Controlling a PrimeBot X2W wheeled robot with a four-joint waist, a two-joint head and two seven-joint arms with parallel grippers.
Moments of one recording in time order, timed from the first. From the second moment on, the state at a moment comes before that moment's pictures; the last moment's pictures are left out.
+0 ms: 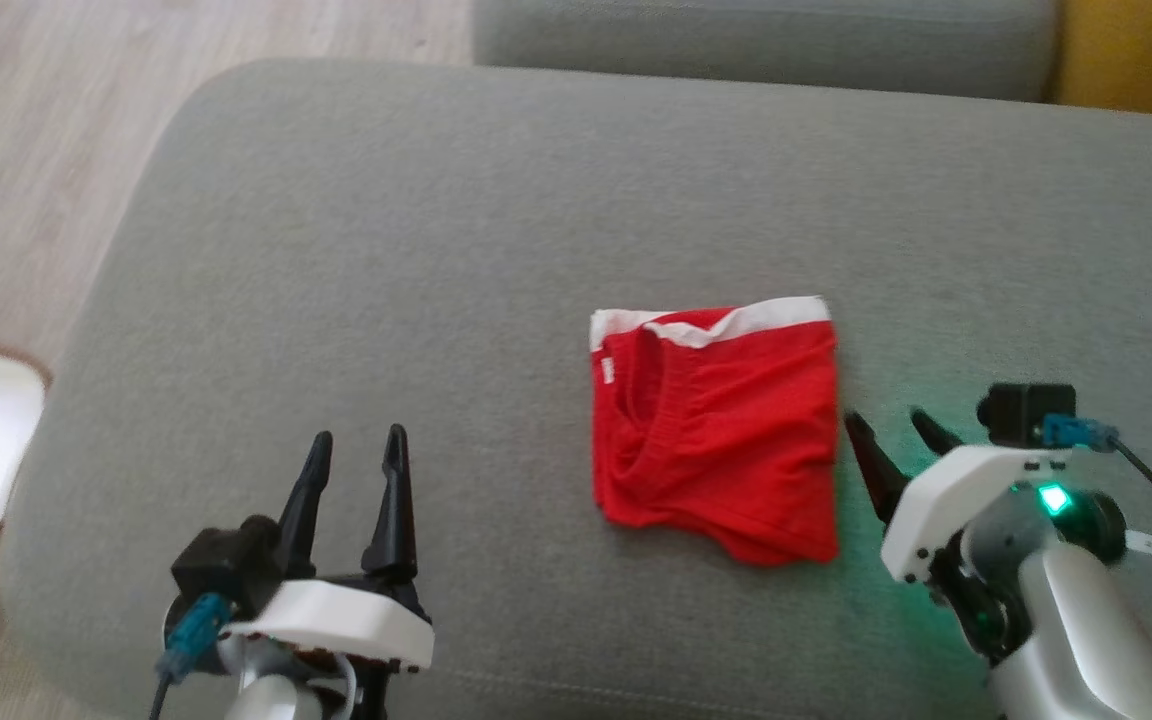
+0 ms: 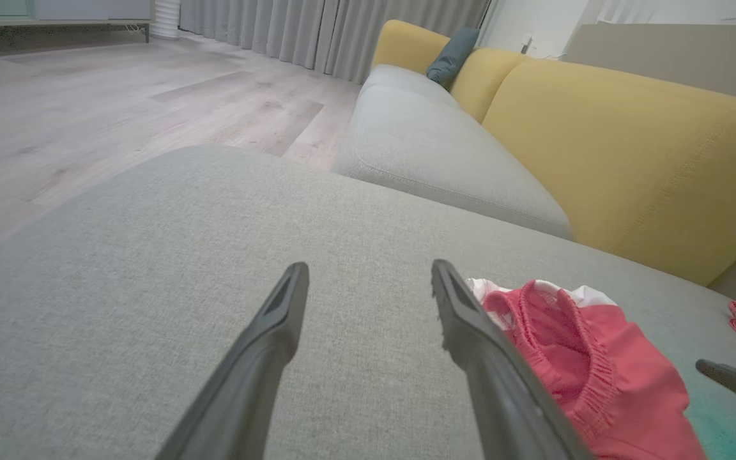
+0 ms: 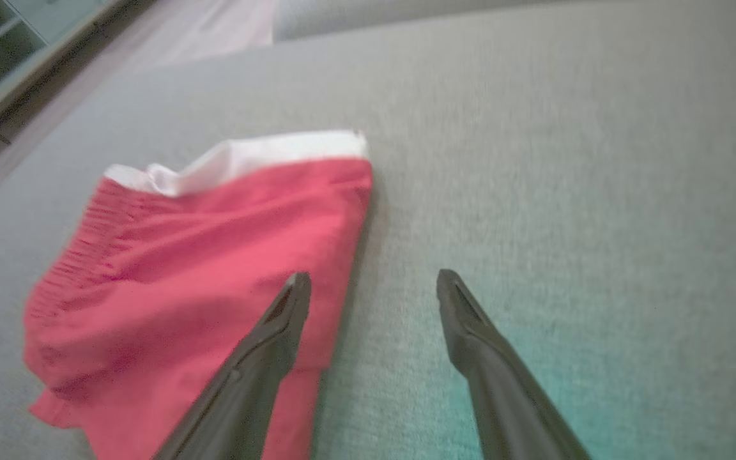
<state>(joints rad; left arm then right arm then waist) 0.01 0.05 -0.28 0.12 -0.36 0.07 -0.25 -0.22 -0.08 0.07 0.39 0.28 0.12 0.31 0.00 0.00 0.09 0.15</state>
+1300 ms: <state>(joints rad) -0.07 0.05 -0.28 0.09 -0.30 0.06 -0.25 -0.40 -0.23 0.14 0.45 0.42 0.12 0.33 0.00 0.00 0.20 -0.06</state>
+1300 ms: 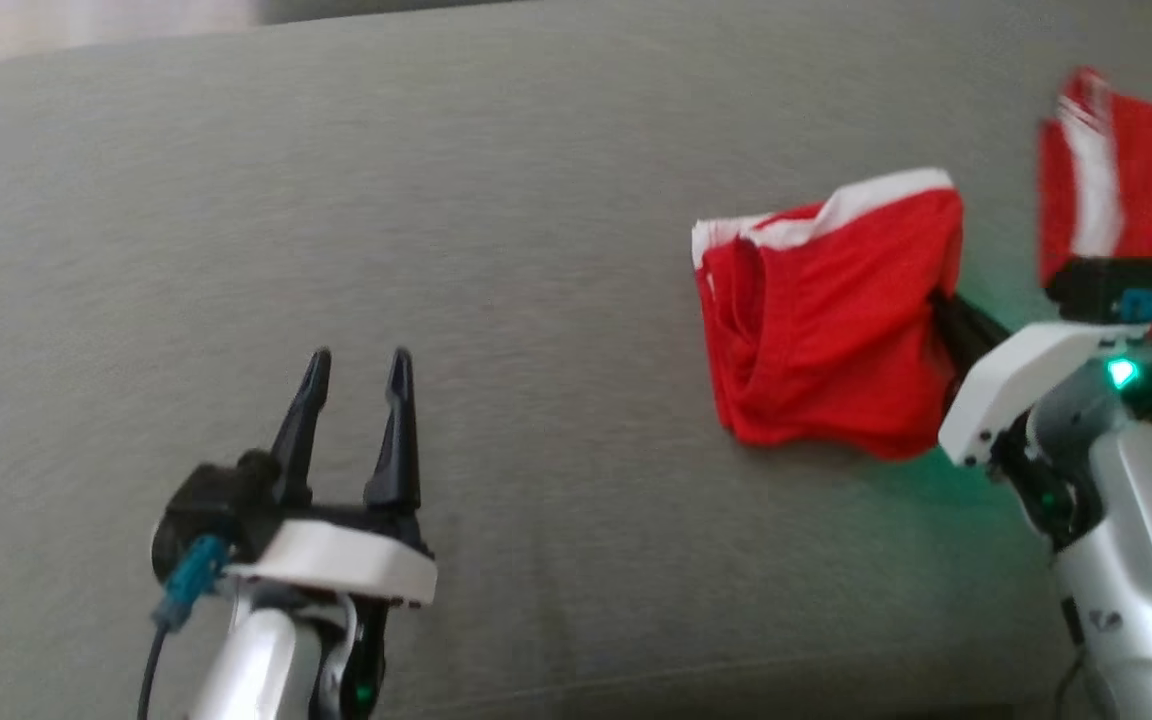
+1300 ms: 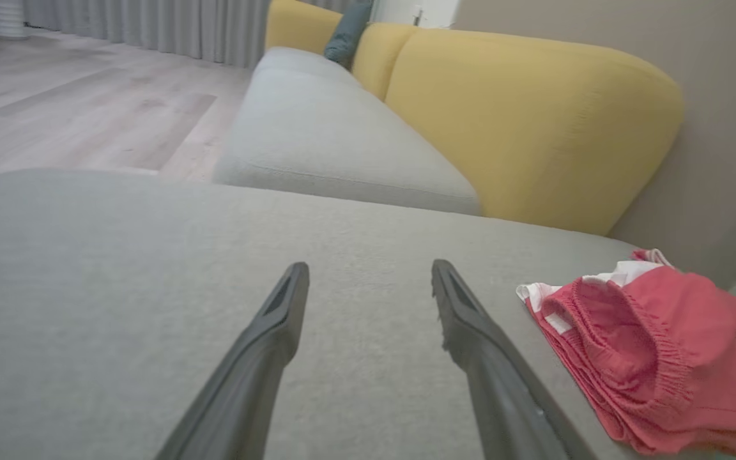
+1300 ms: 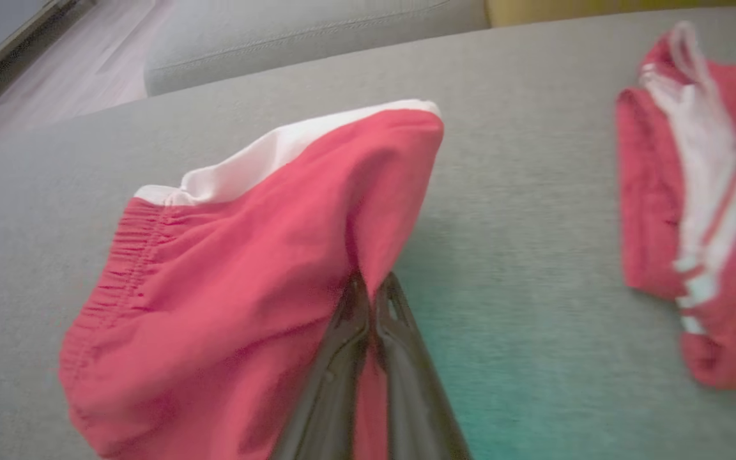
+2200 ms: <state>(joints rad) -0.17 0.06 -0.26 0.10 -0.25 0.03 -0.25 -0.78 -0.29 -0.05 0.76 0.21 0.12 0.21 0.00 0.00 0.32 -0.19</state>
